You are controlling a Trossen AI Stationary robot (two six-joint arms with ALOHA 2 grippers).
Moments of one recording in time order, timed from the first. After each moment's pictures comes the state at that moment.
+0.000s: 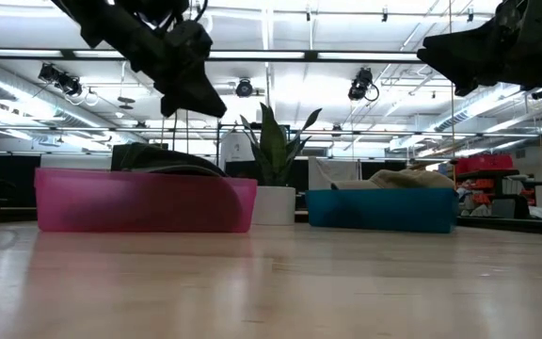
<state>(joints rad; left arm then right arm) 0.17 1.19 0.75 -0.12 -0.06 -0.27 0.09 0.56 0.02 0.82 0.25 -0.17</state>
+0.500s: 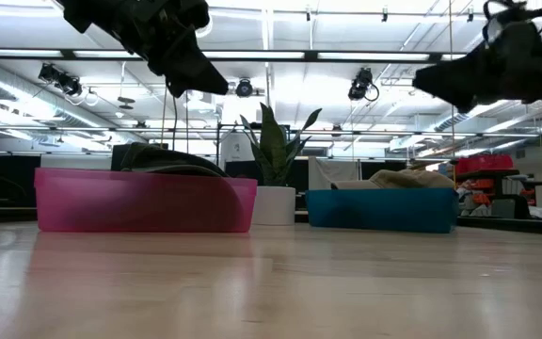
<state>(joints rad) -0.01 1.18 0.75 -0.08 -0.11 -0.11 0.09 0.56 0.02 0.67 0.36 -0.11</state>
